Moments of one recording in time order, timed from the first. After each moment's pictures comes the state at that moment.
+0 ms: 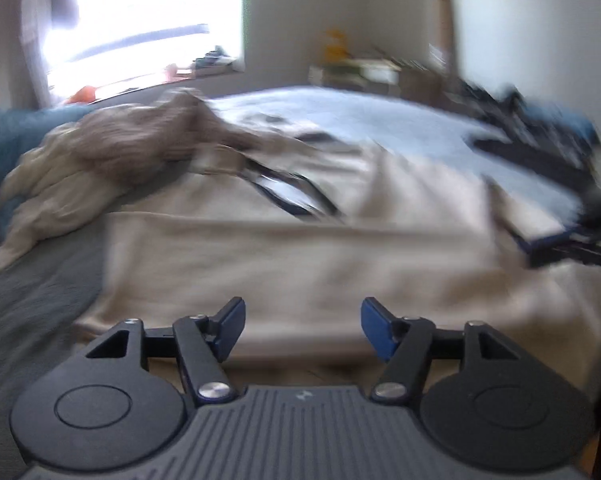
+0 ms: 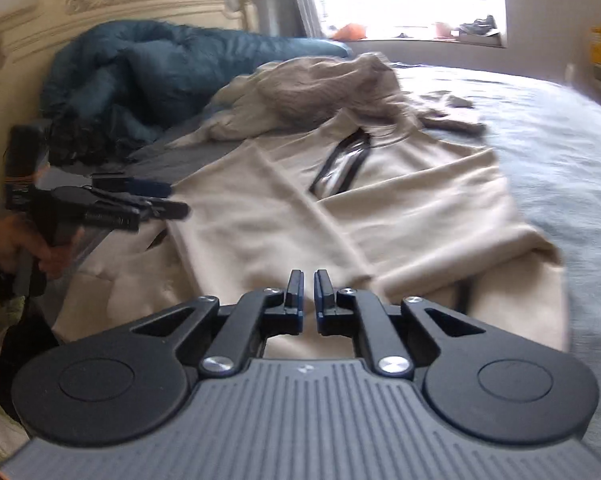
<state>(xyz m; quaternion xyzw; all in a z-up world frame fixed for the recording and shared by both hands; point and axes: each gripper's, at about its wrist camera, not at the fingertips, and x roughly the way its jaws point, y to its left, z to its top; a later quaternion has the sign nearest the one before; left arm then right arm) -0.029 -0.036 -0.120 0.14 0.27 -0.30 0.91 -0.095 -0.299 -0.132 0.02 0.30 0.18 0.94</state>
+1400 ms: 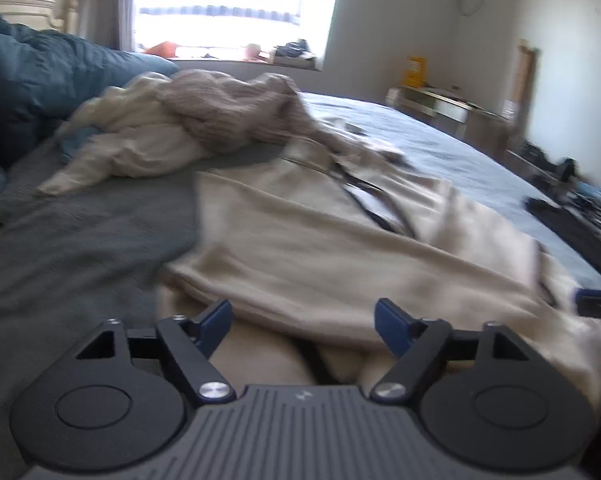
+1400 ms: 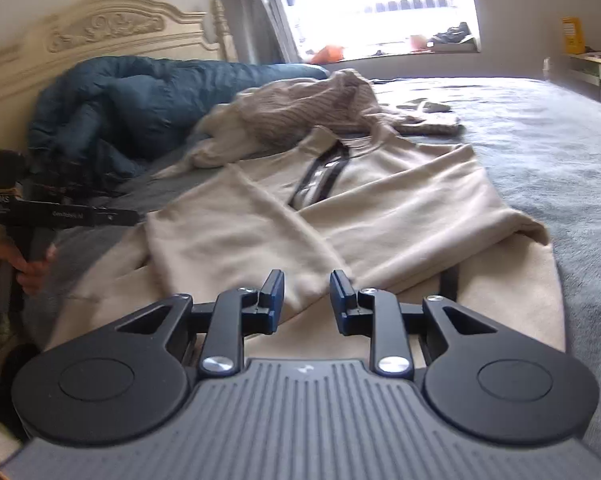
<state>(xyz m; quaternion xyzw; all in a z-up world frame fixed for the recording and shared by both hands) -0.027 0.032 -0.104 0.00 0.31 -0.23 0.92 -0.111 -0.317 -0.131 0.07 0.25 0.15 0.95</state>
